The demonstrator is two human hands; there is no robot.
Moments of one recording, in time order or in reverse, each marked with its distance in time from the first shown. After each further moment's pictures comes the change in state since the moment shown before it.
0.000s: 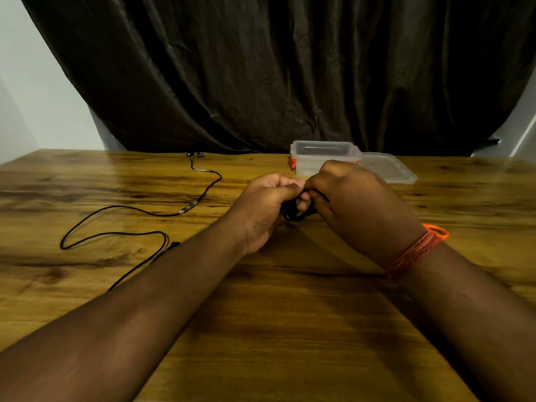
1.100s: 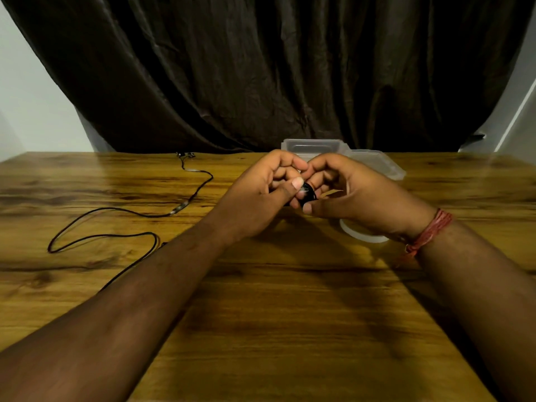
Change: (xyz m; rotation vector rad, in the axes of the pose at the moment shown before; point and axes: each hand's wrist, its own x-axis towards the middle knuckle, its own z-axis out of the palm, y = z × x) left_hand -0.012 0.017 -0.004 0.507 -0.197 0.409; right_hand -0.007 0.019 -0.012 1.155 -0.240 0.296
